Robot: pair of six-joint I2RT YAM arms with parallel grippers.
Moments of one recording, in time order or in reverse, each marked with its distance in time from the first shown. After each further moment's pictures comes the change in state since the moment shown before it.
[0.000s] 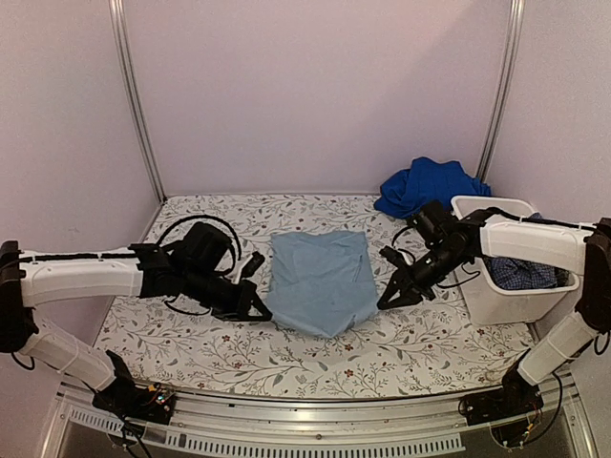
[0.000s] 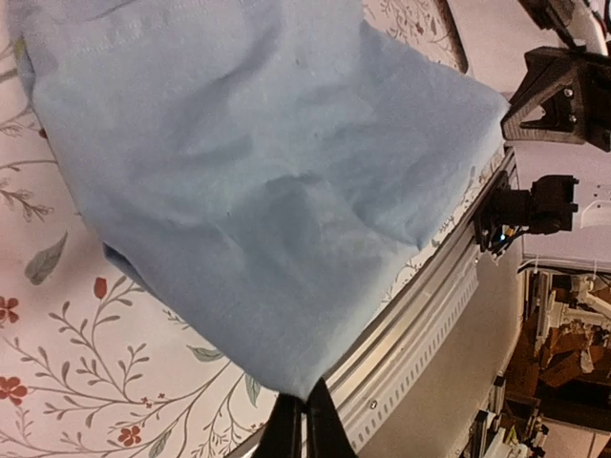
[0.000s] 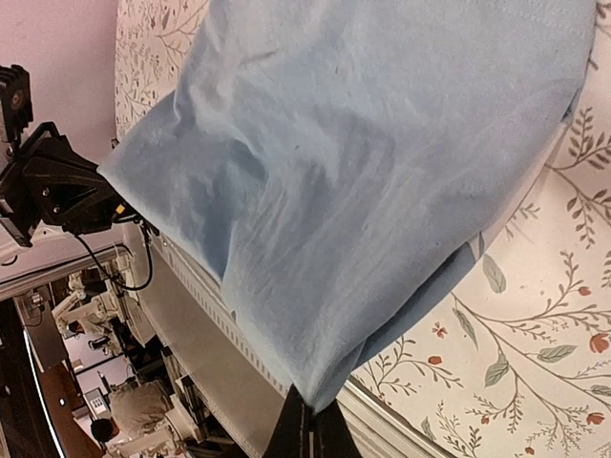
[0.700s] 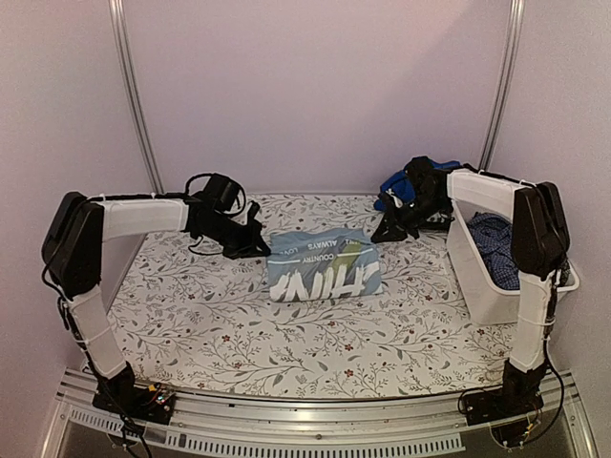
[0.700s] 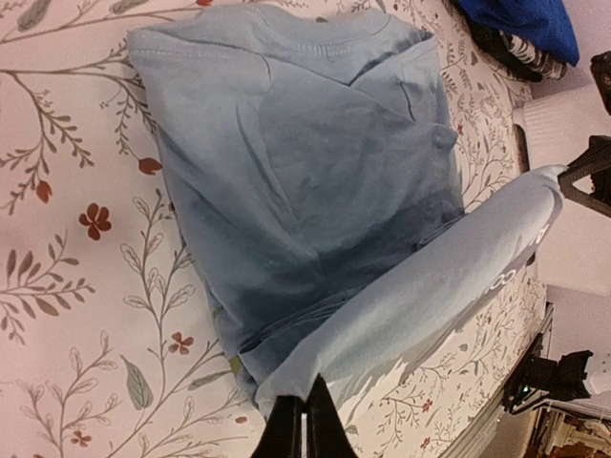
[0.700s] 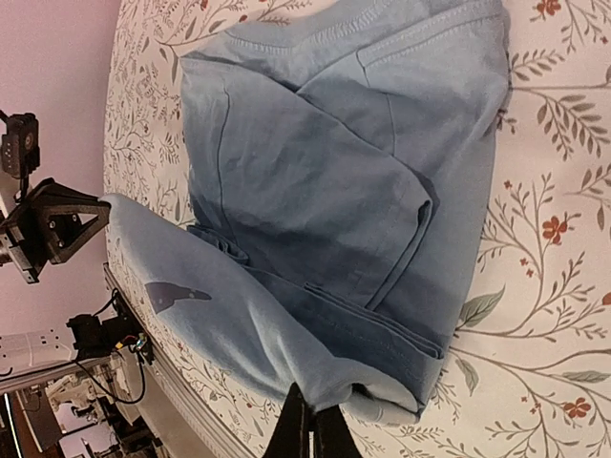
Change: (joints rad) left arm 0.331 0.487 0.483 -0.051 -0.051 0.146; right arm -0.248 0.506 0.643 -0.109 0.062 -0.159
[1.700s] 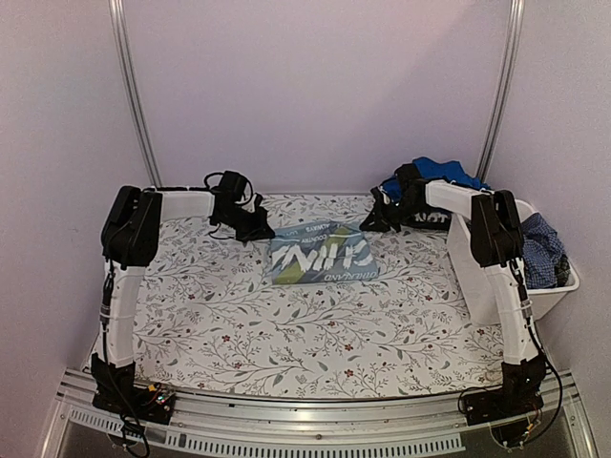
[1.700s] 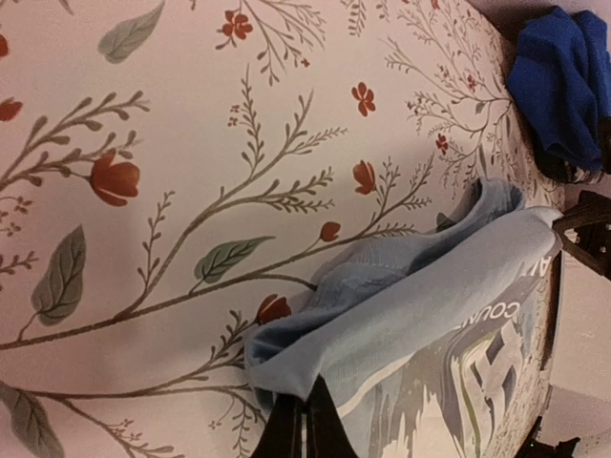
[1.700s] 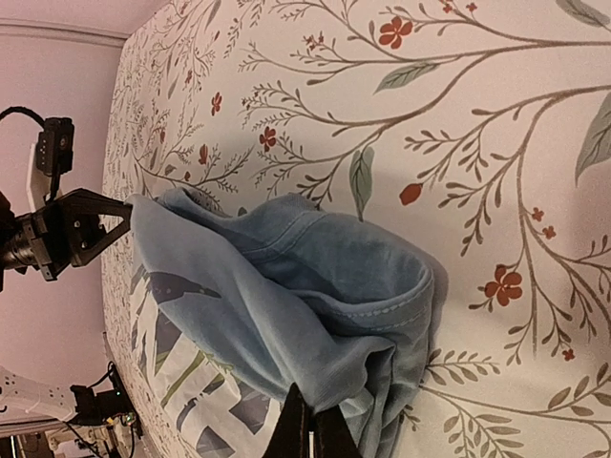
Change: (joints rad) left arm 0.147 0.536 0.519 0.023 0.053 0.028; right arm -0.072 0.469 0.446 0.182 -0.060 0.036
